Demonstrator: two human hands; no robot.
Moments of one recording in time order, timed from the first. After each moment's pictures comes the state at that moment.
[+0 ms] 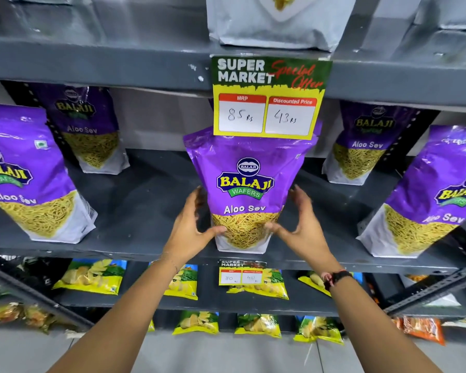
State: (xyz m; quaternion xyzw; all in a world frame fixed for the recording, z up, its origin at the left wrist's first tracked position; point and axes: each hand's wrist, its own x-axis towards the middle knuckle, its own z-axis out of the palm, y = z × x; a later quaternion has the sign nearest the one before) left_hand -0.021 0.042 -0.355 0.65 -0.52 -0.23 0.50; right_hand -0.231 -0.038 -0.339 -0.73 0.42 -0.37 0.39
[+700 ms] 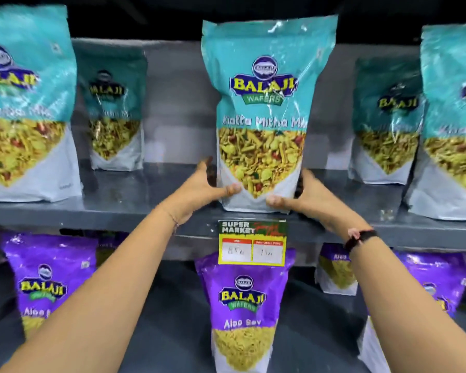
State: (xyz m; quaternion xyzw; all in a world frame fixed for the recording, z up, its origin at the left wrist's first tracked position) left_hand -0.014 -0.001 -0.065 0.55 -0.60 -0.22 0.54; right_hand -0.223 -0.068 -0.066 -0.82 0.27 -0.39 0.33
